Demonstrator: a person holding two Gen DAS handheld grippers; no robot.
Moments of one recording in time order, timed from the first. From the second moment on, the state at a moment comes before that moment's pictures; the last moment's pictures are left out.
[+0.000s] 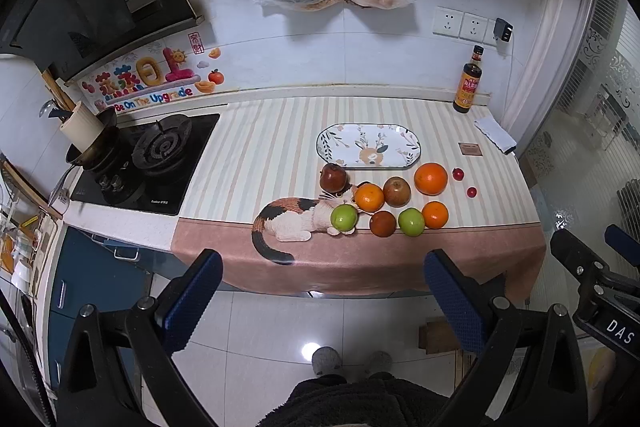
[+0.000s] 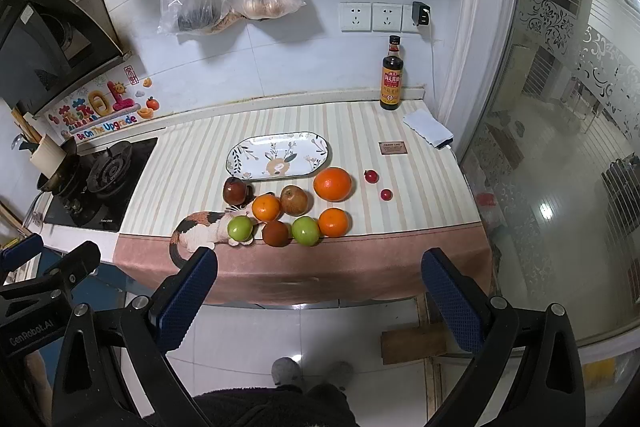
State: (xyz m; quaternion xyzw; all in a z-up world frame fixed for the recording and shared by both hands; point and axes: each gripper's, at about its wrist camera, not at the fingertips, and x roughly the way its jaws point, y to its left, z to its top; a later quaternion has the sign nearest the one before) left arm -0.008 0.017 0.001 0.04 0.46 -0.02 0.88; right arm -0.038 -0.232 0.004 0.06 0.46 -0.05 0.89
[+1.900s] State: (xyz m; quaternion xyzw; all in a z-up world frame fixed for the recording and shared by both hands) left arm 0.372 -0.021 -0.346 0.05 0.74 -0.09 0.66; right arm 0.302 -0.315 -0.314 0.24 0.66 -0.08 0.71
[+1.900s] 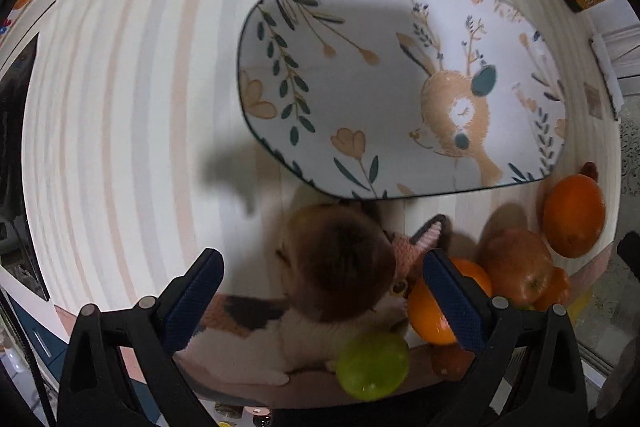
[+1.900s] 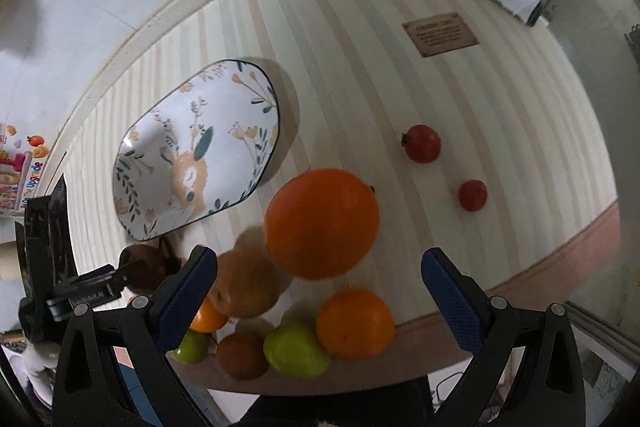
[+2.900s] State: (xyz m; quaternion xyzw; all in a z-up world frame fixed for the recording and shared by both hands) left arm 0.352 -0.020 -0.344 0.00 0.73 -0.04 0.69; right arm 0.333 -0.297 -0.401 0.23 0.73 -0.03 0.65
